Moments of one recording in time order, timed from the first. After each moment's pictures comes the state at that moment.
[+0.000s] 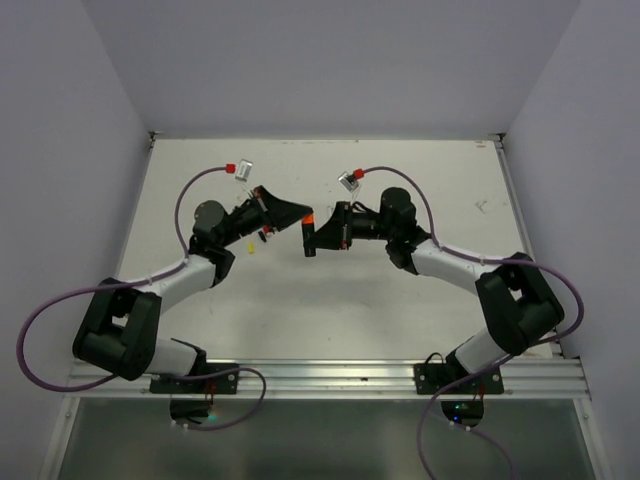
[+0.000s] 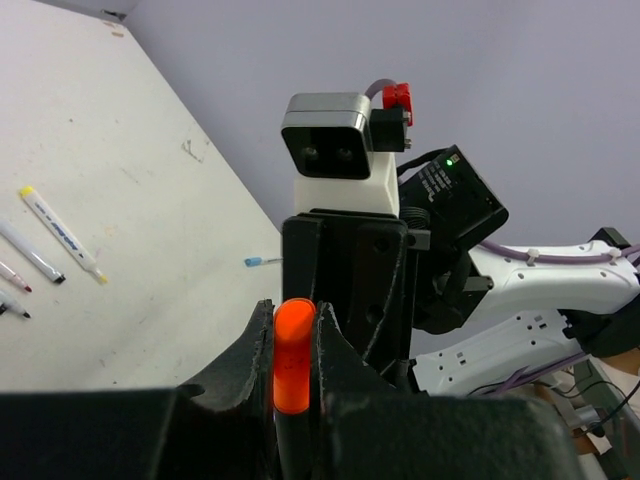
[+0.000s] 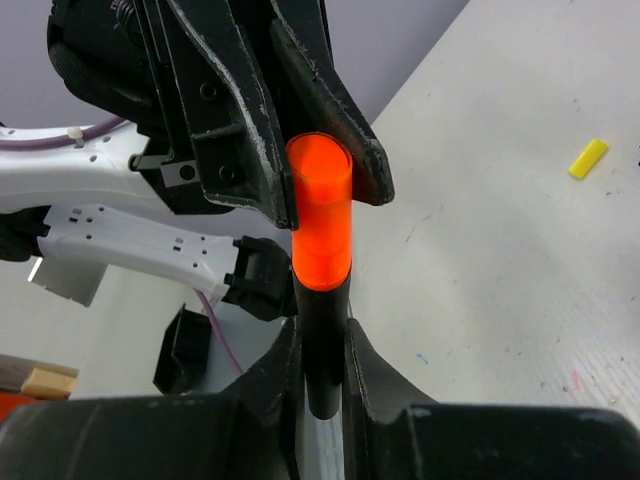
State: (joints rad) left arm -0.35 1.38 0.62 0.96 0.70 -1.04; right arm 0.58 1.55 0.84 0.62 -0.88 0.86
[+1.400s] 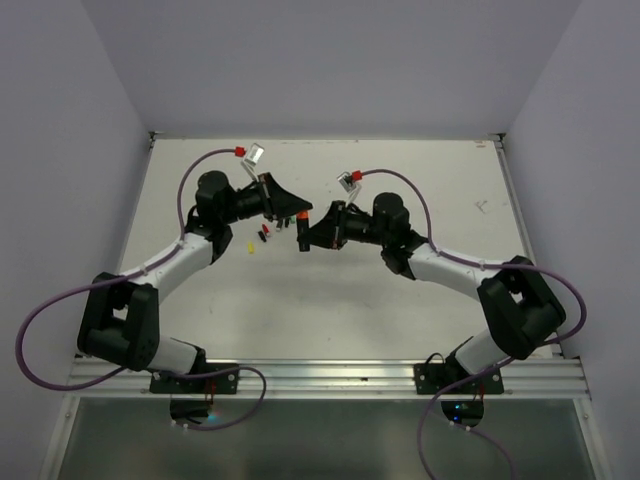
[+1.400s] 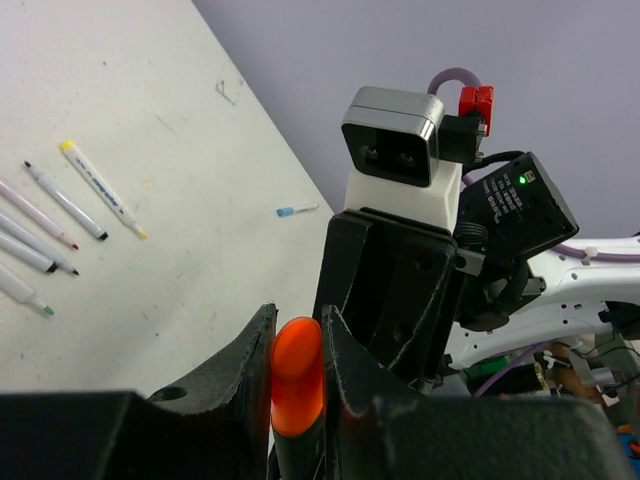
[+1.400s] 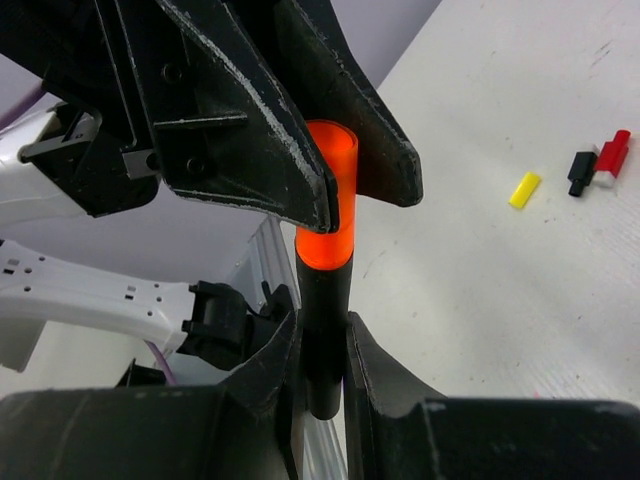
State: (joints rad) left arm -0.30 1.42 0.84 0.55 0.82 -0.85; right arm 0.64 1.54 0.83 0.59 -0.68 0.82
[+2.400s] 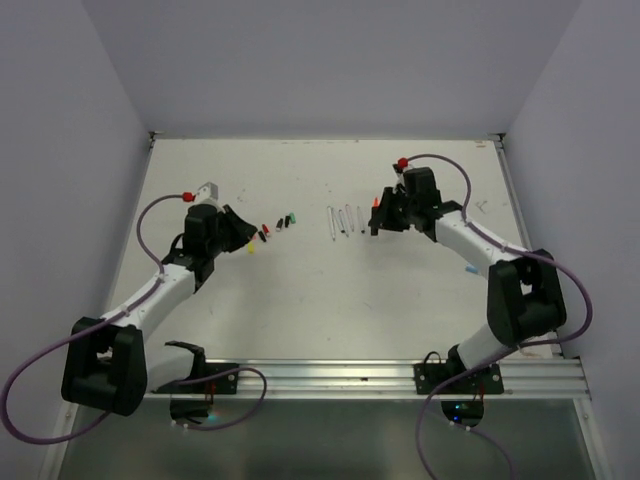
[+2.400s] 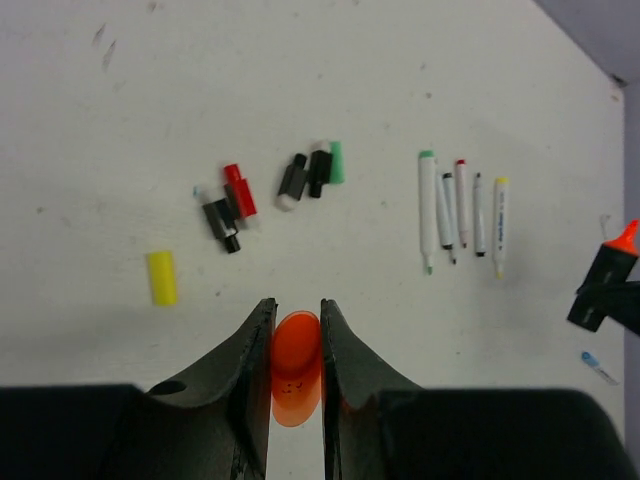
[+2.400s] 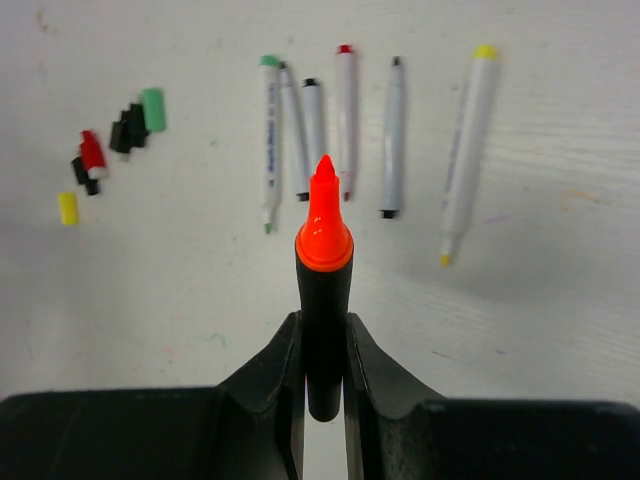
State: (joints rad) left arm -0.21 1.18 0.63 0.08 0.11 -0.69; right arm 0.35 1.55 1.01 -0.23 -0.26 0.45
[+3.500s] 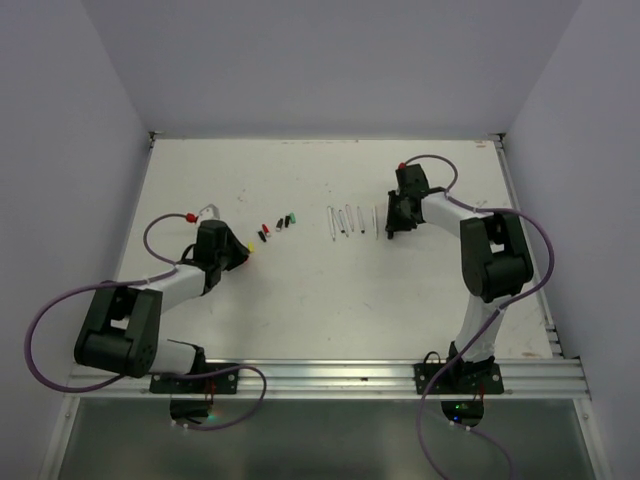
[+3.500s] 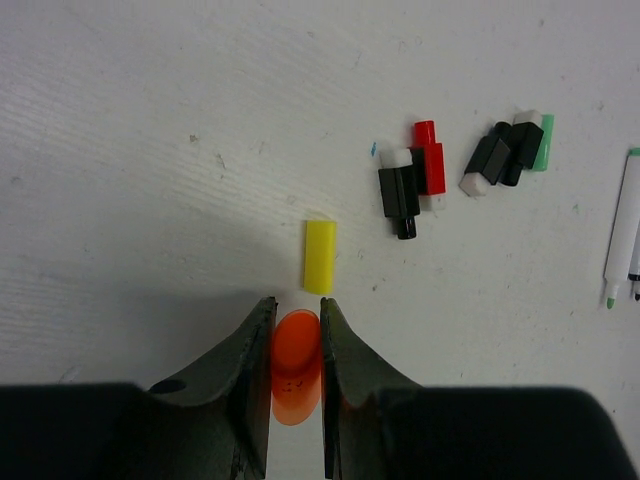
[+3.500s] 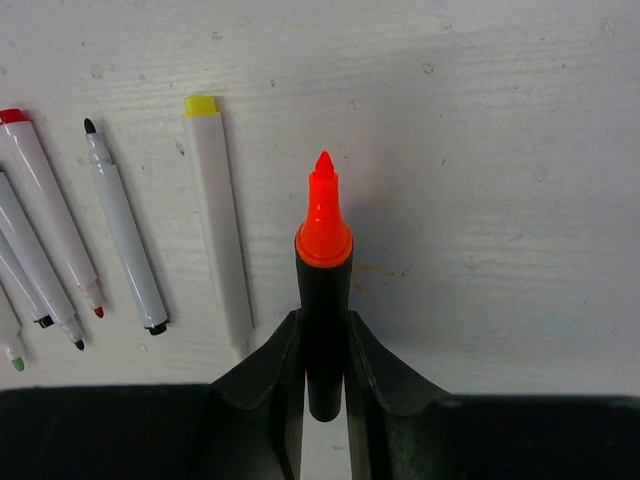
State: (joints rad) left arm -0.21 1.38 0.48 0.17 -0.07 -0.70; right arm 0.26 1.90 1.23 -0.36 0.01 0.36
